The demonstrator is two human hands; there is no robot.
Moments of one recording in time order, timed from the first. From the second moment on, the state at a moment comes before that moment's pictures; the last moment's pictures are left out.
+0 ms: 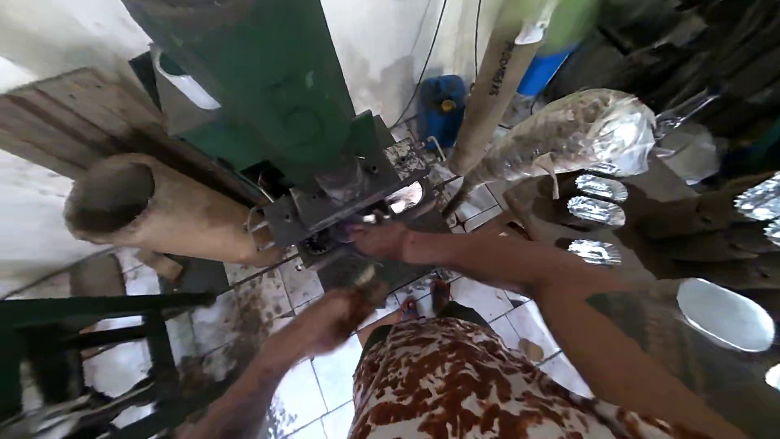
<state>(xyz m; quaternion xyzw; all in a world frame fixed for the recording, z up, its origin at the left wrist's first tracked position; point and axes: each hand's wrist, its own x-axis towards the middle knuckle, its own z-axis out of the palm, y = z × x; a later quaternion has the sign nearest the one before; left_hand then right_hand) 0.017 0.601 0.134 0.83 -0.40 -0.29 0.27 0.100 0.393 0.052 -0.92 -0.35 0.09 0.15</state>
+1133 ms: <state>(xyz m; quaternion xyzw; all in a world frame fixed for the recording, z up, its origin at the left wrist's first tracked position) -0.012 0.040 0.055 0.67 -0.66 -0.35 -0.01 -0.382 0.053 -0.116 -0.85 0.32 0.28 0.30</state>
